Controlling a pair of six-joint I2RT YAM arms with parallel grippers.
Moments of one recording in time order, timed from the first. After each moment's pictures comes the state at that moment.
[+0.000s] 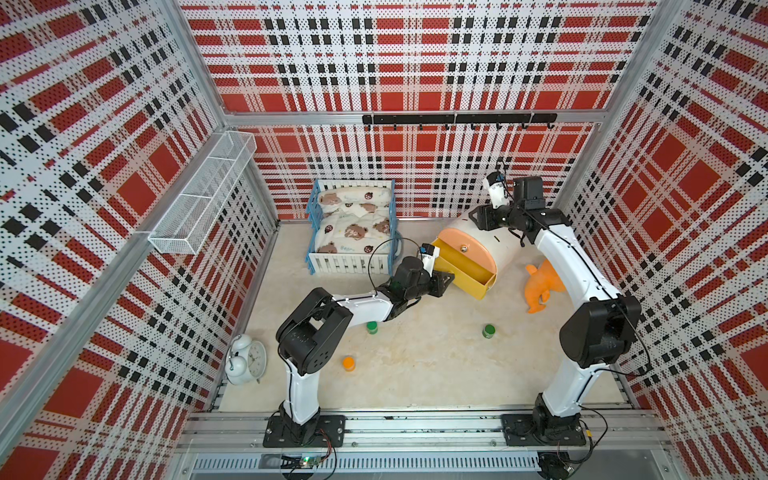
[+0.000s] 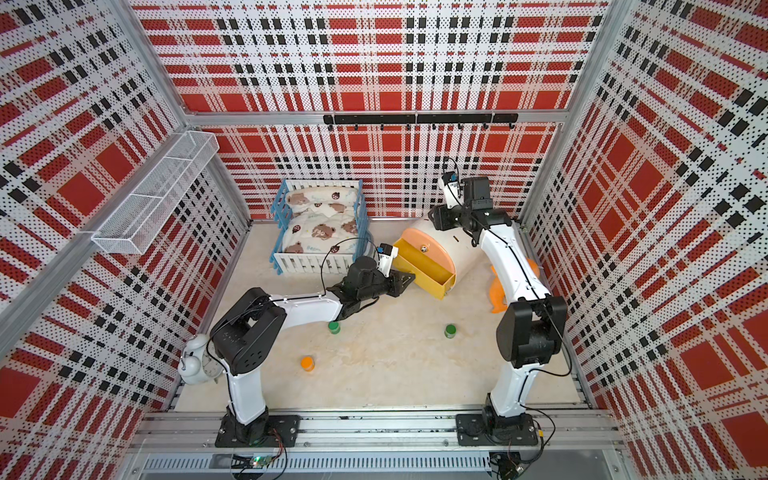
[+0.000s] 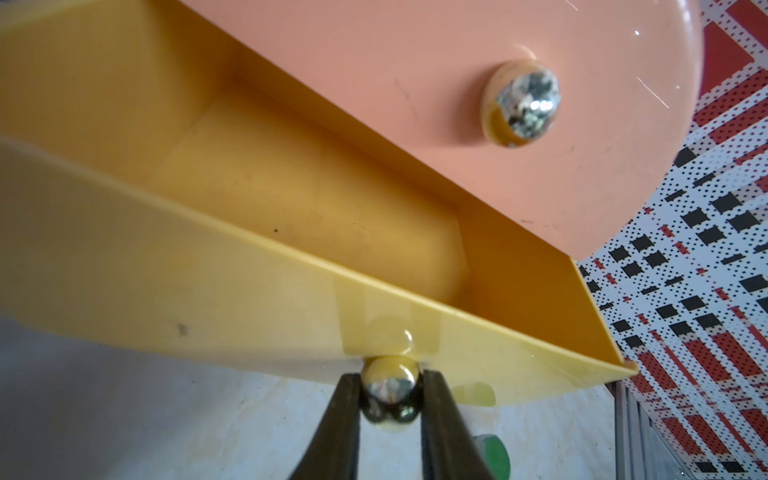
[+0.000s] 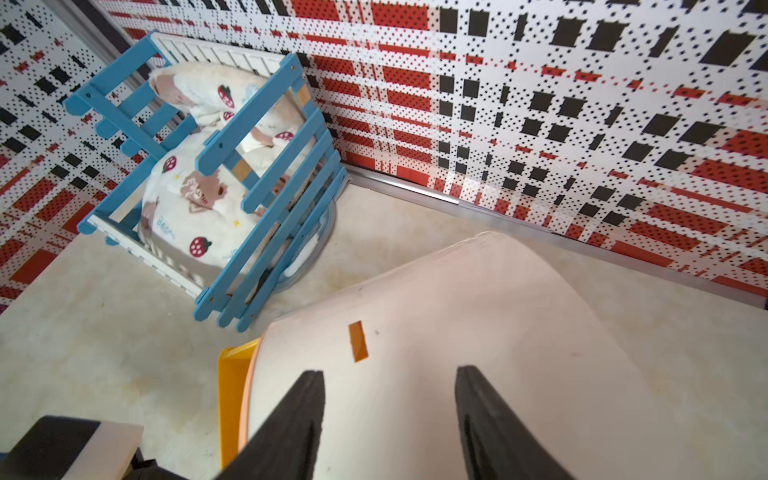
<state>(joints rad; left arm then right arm) -0.73 1.91 1.11 0.48 0.28 -0.53 0.15 1.79 1.79 -0.60 -0.32 -0.07</state>
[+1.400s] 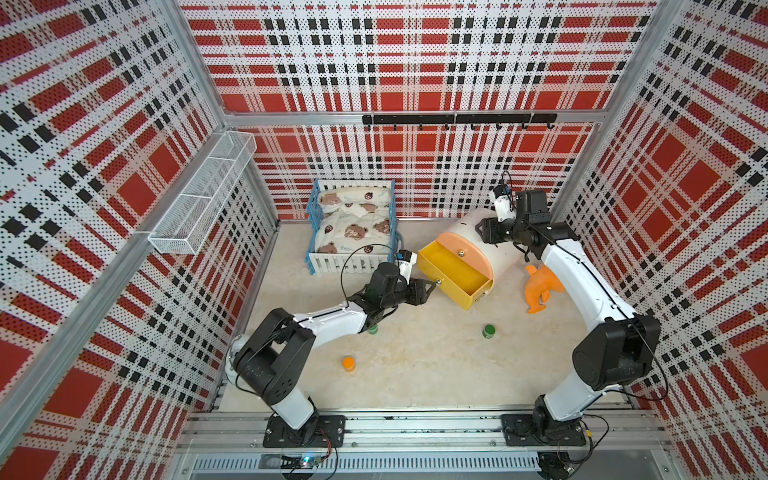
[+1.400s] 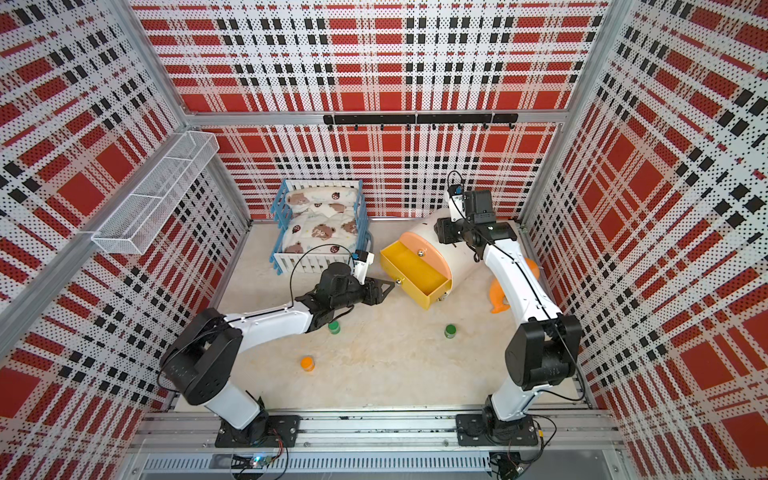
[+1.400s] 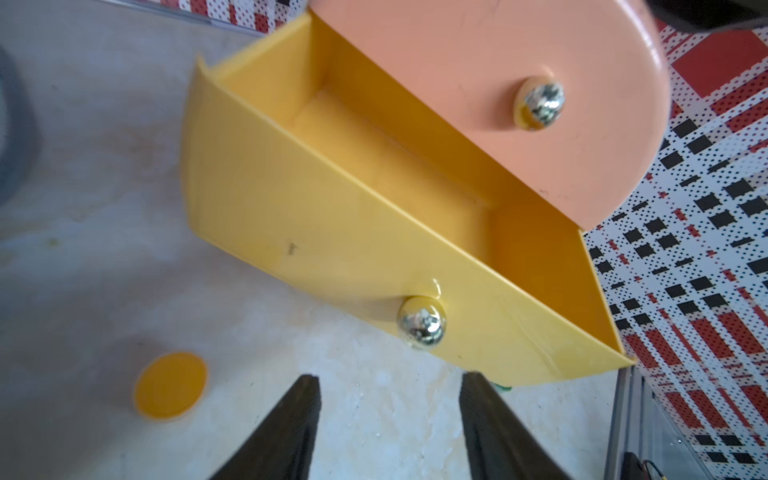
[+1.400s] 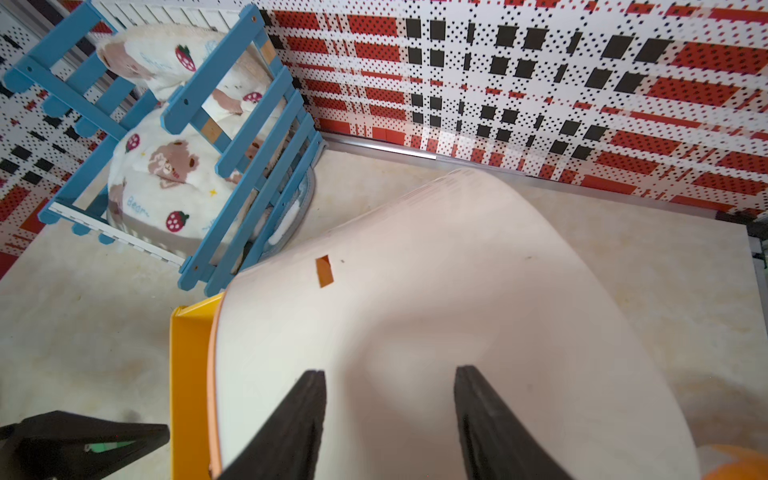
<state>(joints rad) -0.64 1.59 0.88 0.32 0.25 -0.49 0.17 1.63 1.62 -0.63 -0.21 0.01</state>
